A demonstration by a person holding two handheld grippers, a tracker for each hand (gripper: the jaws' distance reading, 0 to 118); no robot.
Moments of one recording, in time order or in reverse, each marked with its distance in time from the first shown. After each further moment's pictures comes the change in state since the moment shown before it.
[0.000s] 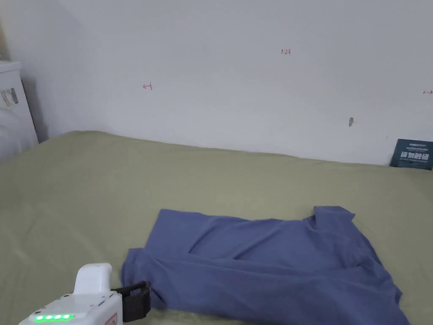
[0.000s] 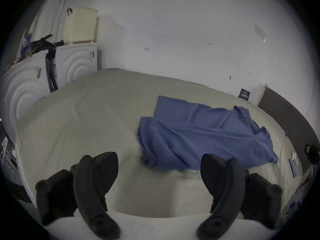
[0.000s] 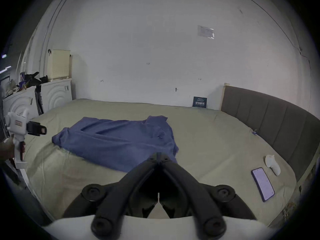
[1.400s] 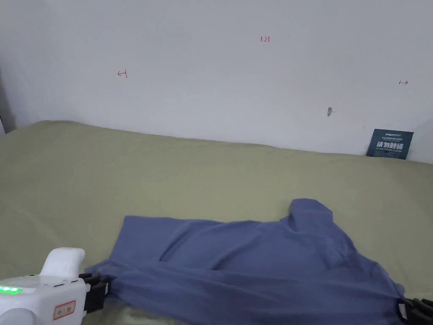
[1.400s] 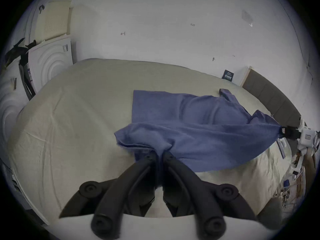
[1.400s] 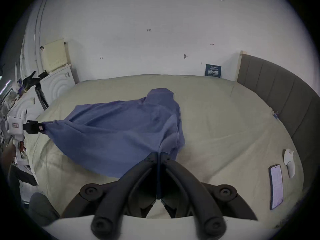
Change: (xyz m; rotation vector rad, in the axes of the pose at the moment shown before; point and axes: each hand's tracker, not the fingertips) left arm 0.000 0.032 0.040 -0.148 -0.165 -0.119; right arm 0.039 0.028 -0.074 -0.305 0.136 -0.046
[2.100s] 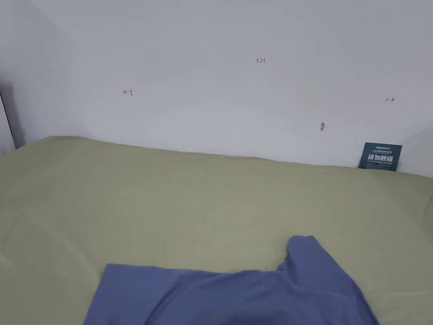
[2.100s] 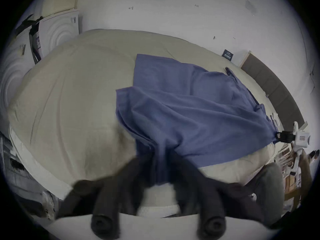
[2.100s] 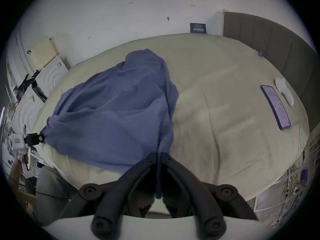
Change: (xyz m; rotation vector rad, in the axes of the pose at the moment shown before) left arm -0.016 -0.132 0.067 -0.209 -0.004 0.072; right arm 0.005 -0.130 0.077 -0.284 -0.015 -0.180
